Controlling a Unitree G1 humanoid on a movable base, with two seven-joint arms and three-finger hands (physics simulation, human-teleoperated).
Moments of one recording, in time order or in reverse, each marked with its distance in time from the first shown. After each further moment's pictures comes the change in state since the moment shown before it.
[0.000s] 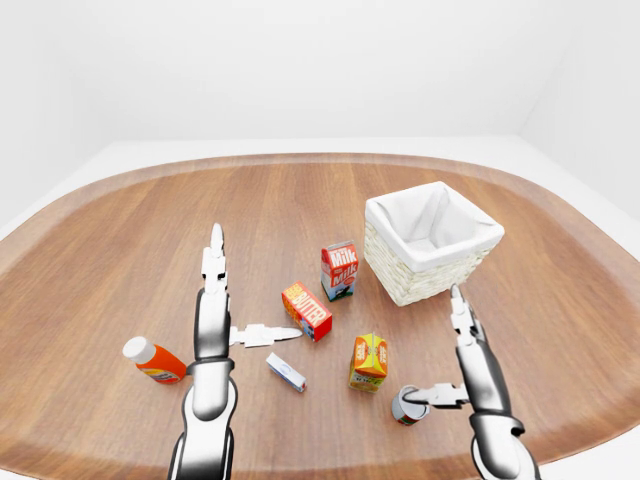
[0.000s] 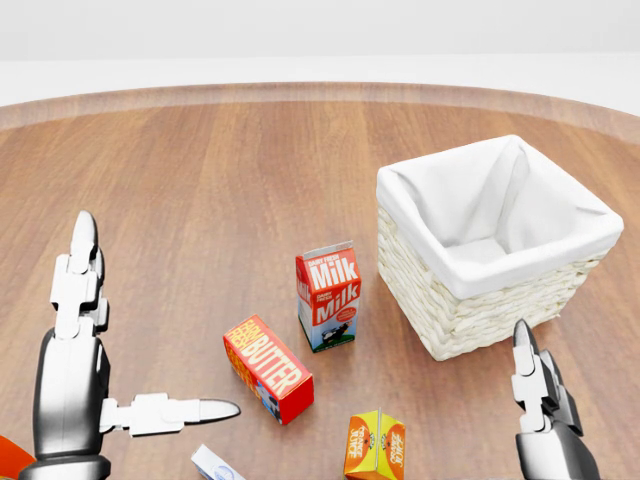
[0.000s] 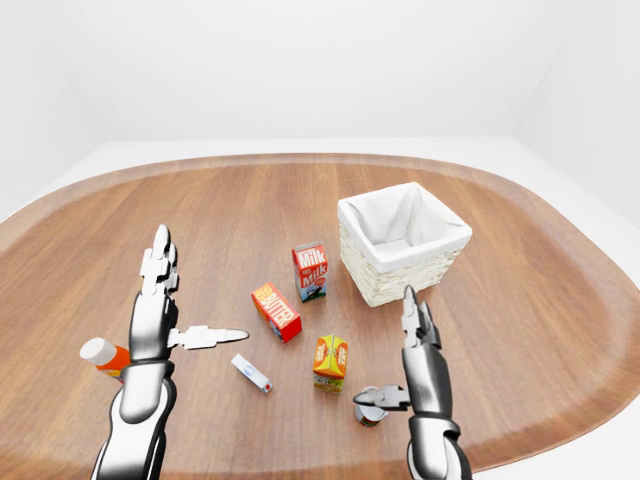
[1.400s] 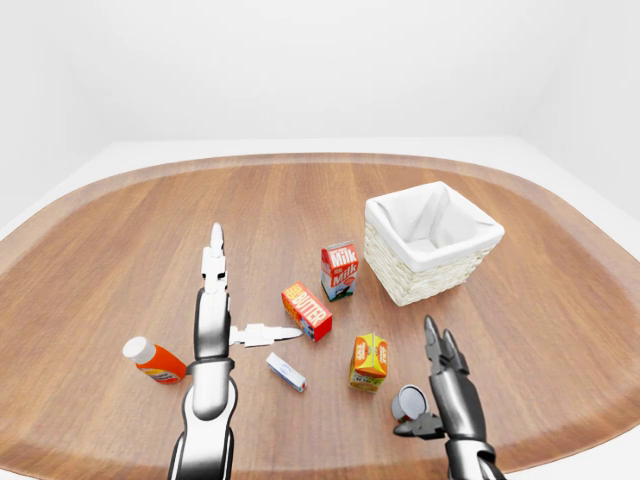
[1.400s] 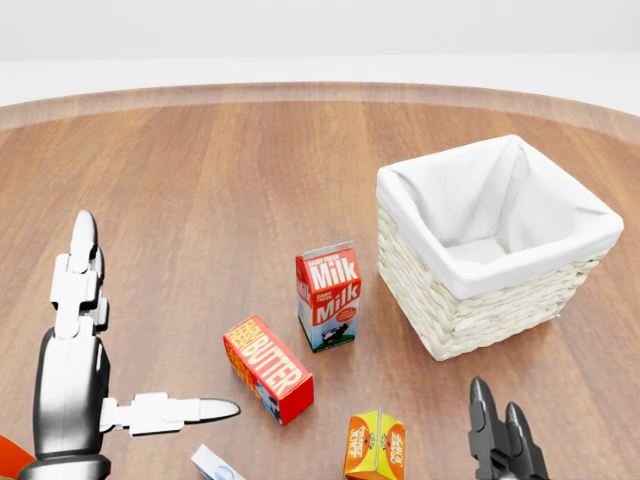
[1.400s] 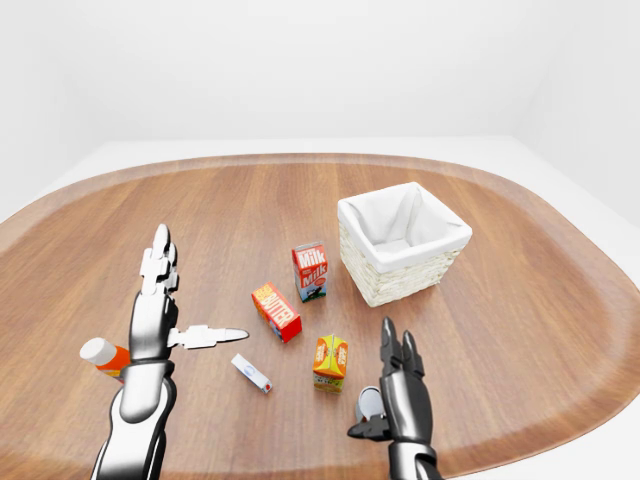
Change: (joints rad) left arm -0.003 0.000 0.000 0.001 0.000 0.000 0.001; right arm 0.047 -0.085 0.165 0.231 -0.150 0.000 -0.230
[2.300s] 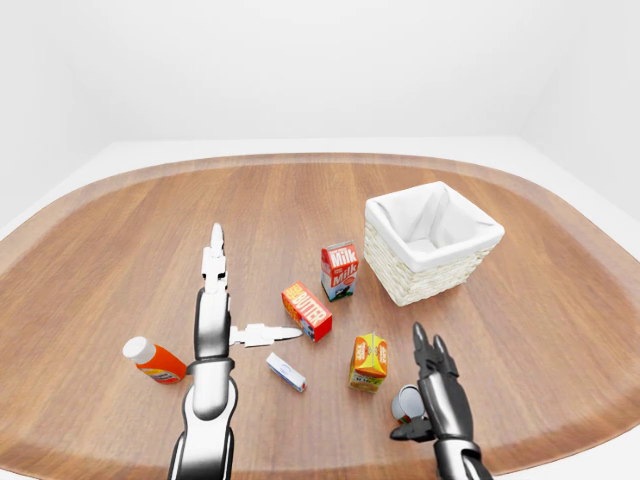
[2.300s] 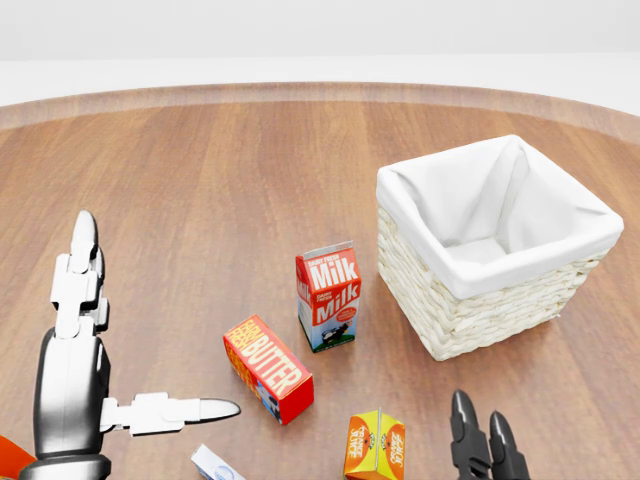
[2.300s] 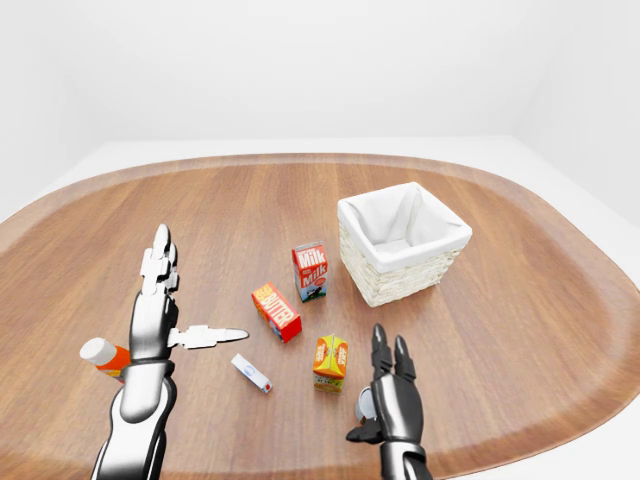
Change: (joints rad) left arm -0.001 0.000 0.000 0.002 0.001 0.000 0.000; right arm -0.072 -0.031 0.056 0.183 -0.054 0.000 -0.104
